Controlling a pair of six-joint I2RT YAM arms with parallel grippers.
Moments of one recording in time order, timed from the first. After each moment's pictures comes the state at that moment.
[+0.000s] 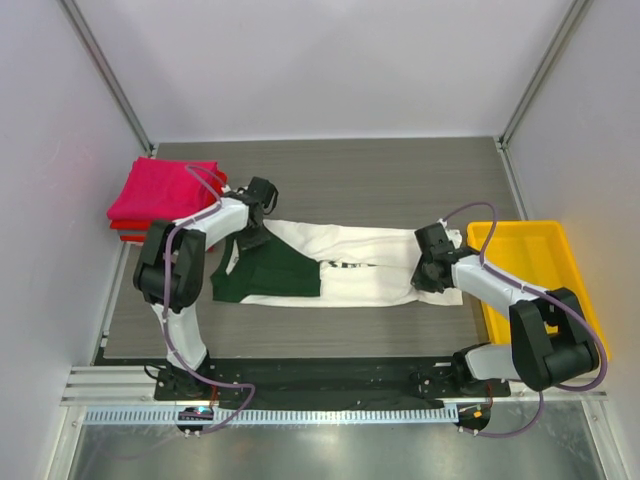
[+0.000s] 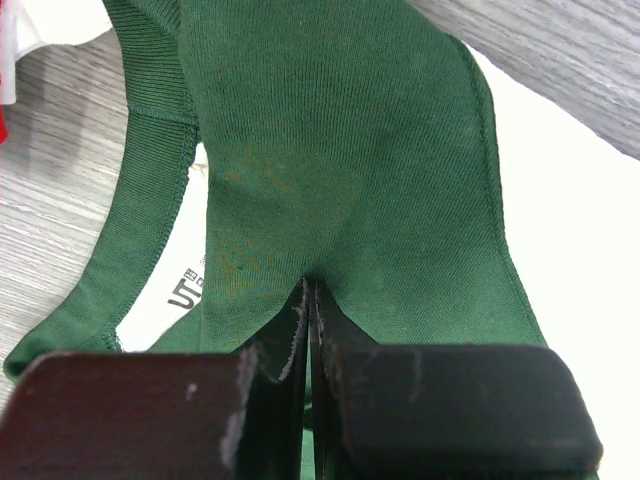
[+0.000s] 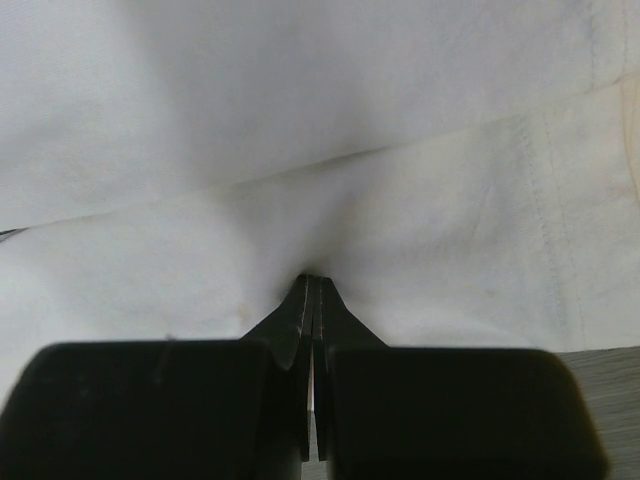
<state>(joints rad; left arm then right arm) -0.36 1.89 1.26 -0.66 -0.32 -0.71 0.31 1.33 0.64 -0.47 0.18 0.69</state>
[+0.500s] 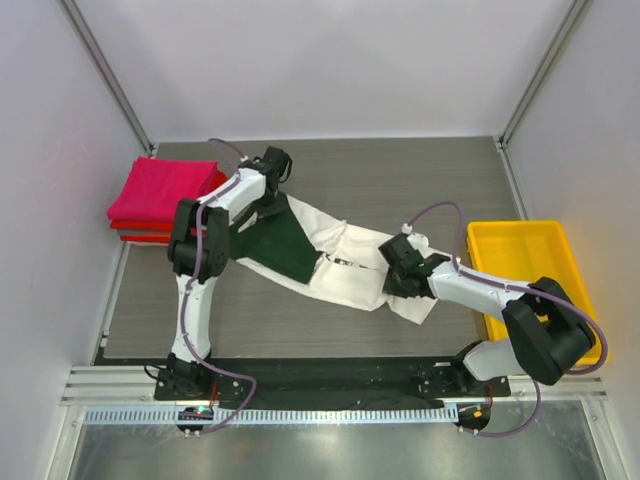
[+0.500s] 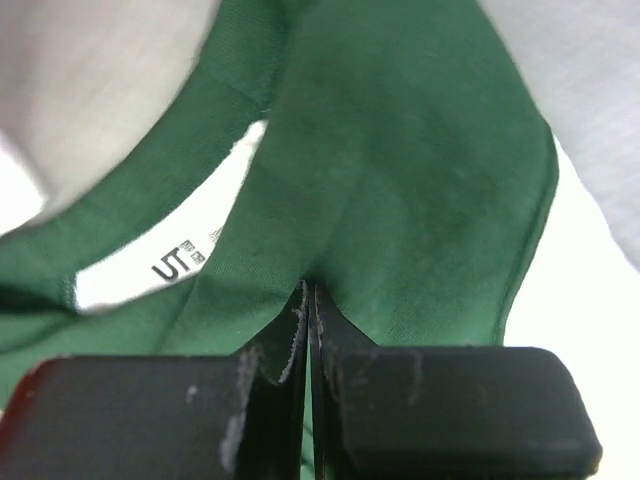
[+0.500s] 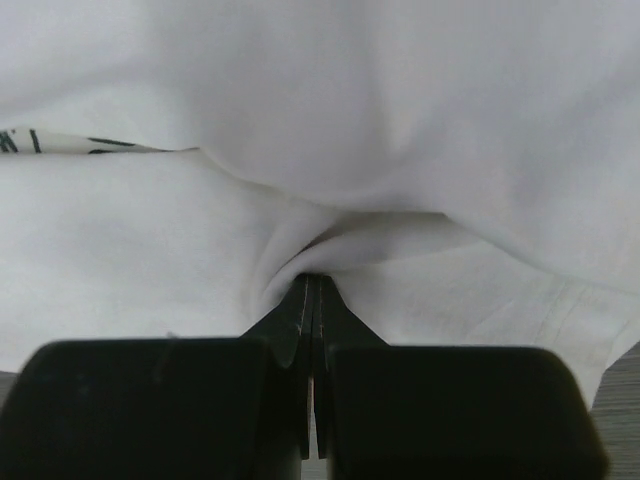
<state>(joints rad) -0.35 2.18 1.70 -0.77 -0.27 -0.65 0.57 1.36 0.64 -0.40 0.23 0.82</state>
